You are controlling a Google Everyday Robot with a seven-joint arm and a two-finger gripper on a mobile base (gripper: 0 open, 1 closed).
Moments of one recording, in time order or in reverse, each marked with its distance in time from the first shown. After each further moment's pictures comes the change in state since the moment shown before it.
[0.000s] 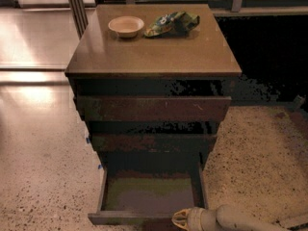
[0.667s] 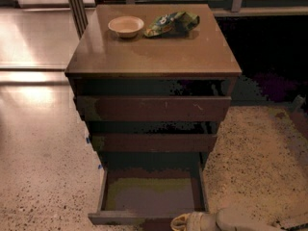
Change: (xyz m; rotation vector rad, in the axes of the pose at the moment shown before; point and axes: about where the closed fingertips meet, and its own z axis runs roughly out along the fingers) arm -0.004 0.019 -0.001 -0.040 -0.005 0.039
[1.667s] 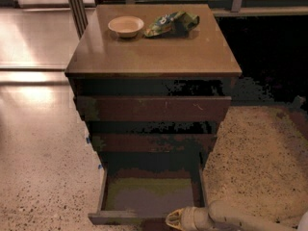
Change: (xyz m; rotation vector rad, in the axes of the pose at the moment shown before) arm 0.010 -0.019 0.041 -0.048 -0.036 -0.024
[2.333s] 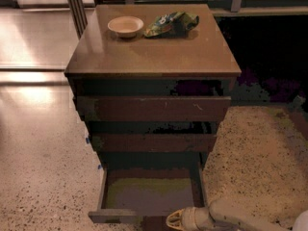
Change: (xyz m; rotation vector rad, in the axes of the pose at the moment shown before) arm 0.015 0.003 0.010 -0.041 -0.034 -0.043
